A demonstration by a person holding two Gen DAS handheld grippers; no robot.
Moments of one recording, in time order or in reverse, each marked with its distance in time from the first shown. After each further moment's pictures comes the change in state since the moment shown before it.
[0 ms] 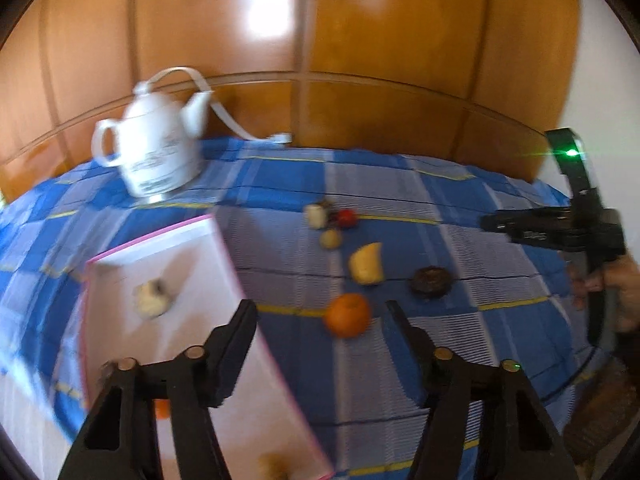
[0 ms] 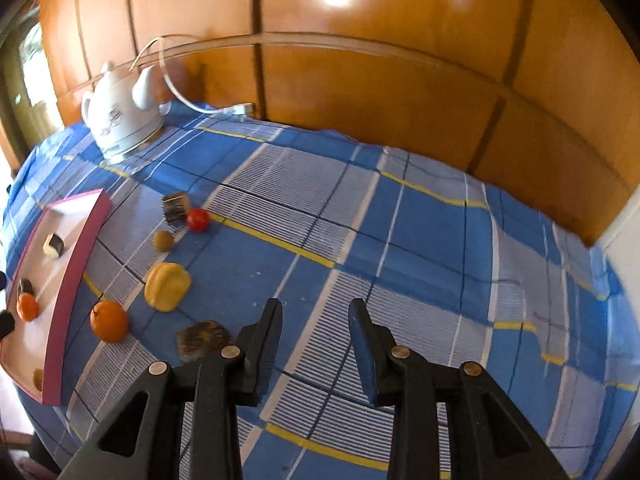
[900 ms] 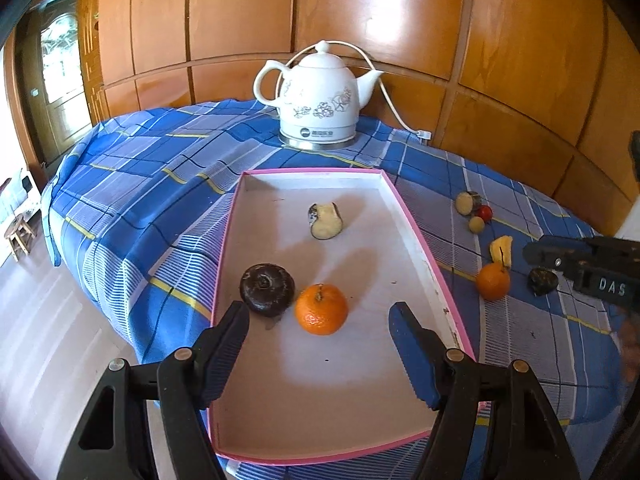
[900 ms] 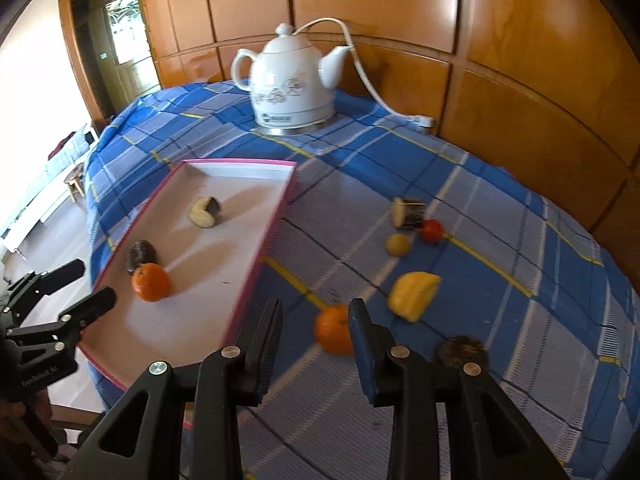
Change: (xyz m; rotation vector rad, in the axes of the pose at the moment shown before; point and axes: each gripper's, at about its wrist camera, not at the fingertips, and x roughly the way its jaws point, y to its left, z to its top) left arm -0.051 0.102 -0.087 -0.301 -0.035 0.305; right arm -0.021 0.188 -0.016 -0.270 -0.014 0.192
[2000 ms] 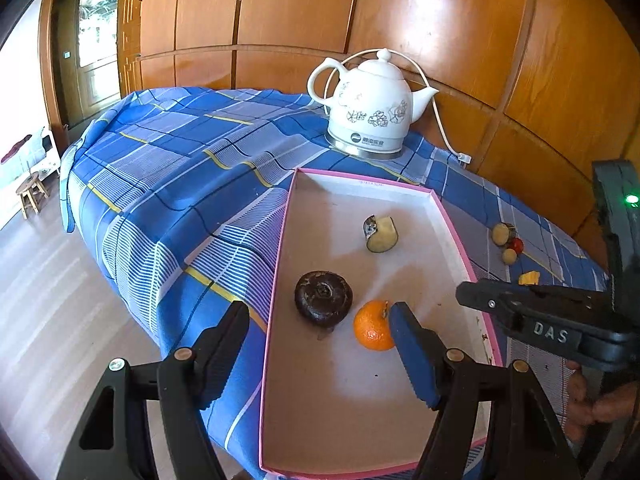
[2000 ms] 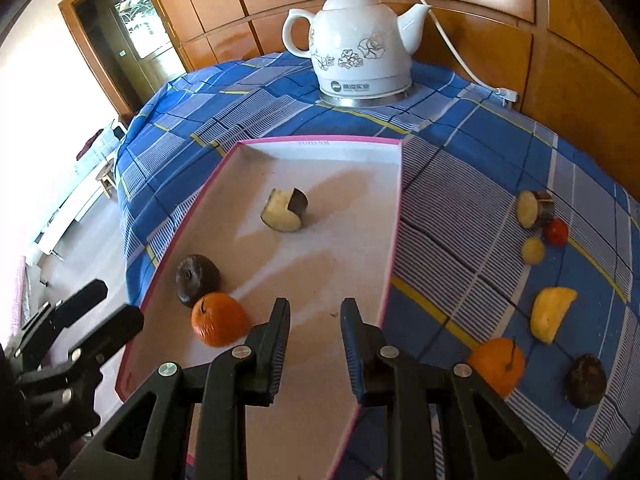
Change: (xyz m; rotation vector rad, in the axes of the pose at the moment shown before) left arm 0.004 0.049 0.004 -0.153 -0.005 0.036; right arm 0.065 0.080 0.022 0.033 0.087 0.191
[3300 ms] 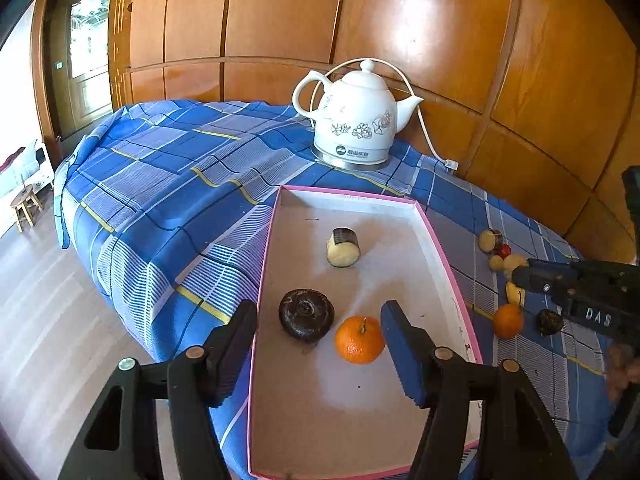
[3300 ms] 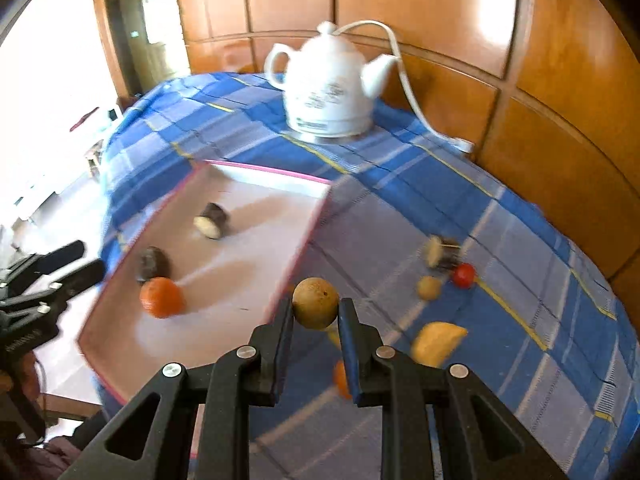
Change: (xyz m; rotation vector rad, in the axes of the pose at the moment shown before) left arm -0.008 -0.009 0.010 0.023 -0.028 -0.025; right arm -0.053 -0.028 0.005 -0.172 -0.067 -0.079
